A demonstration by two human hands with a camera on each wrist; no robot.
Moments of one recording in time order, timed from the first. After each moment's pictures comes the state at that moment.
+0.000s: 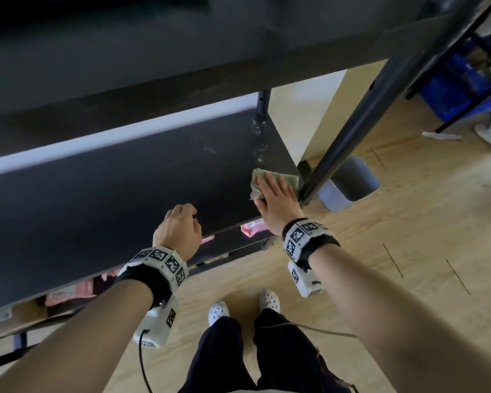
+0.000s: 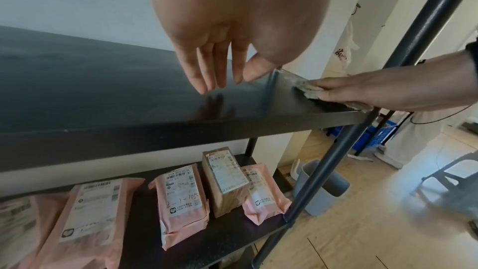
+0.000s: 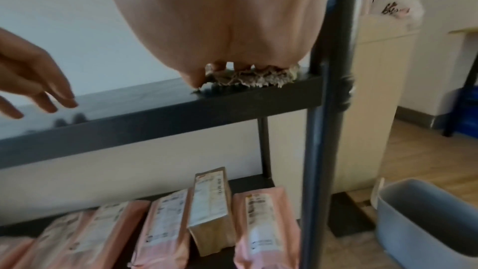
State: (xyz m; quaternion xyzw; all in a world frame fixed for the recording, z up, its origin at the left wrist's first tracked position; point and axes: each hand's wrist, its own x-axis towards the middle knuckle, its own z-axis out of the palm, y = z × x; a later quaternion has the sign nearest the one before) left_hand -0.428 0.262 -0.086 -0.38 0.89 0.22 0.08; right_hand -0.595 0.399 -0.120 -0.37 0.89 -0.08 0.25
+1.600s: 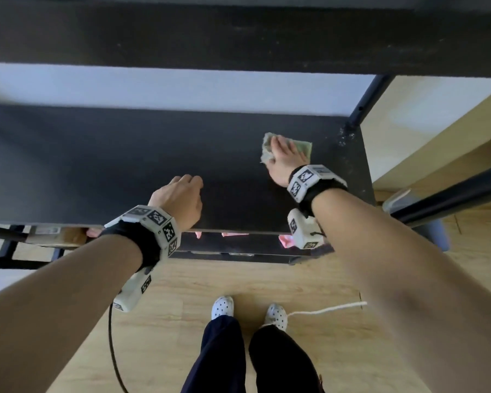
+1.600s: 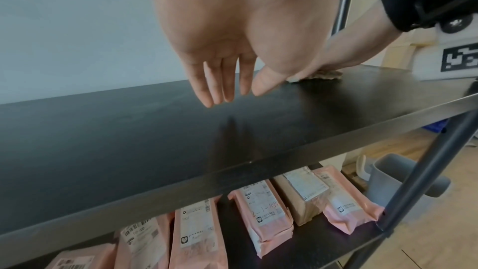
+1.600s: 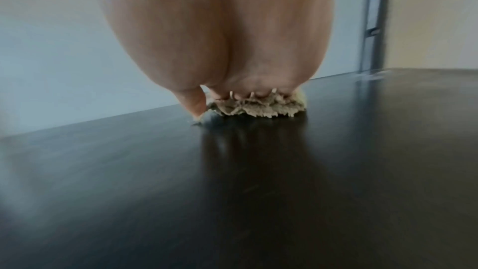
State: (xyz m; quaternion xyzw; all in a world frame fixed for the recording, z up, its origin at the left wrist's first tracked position) left_hand -0.379 0.202 -0.077 -0.44 0.88 0.13 0.13; right_hand -0.609 0.242 -0.118 -0.48 0.83 -0.02 0.29
